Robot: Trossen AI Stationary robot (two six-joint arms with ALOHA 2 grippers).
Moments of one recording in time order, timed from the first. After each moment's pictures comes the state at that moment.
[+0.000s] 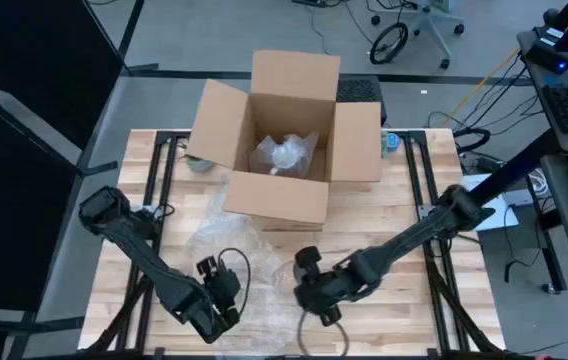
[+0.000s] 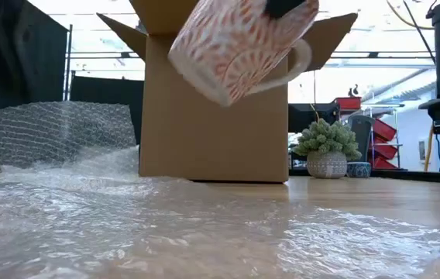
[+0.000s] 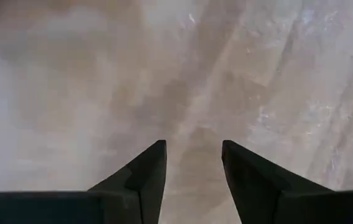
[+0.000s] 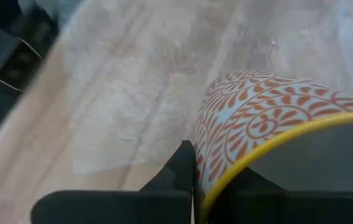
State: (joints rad) left arm -0.79 1.75 1.07 -0.63 -0.45 -1.20; right arm 0.51 1.94 1.68 -0.83 0.26 0.01
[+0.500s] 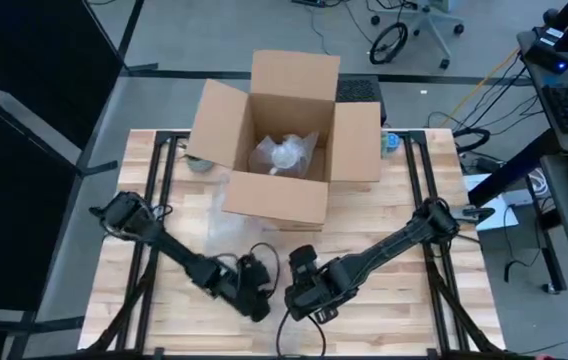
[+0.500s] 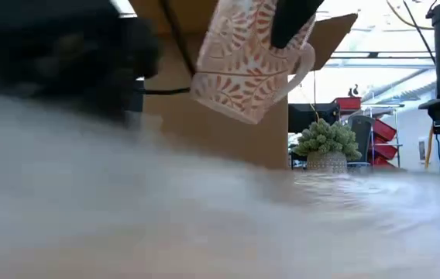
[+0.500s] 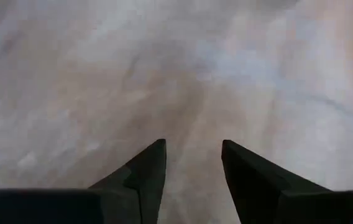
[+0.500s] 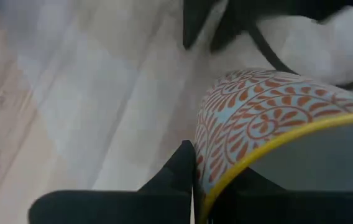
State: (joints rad) left arm -0.54 1.88 0.95 0.17 -0.40 -0.80; right arm 0.49 2.08 1.92 -1.18 0.26 0.06
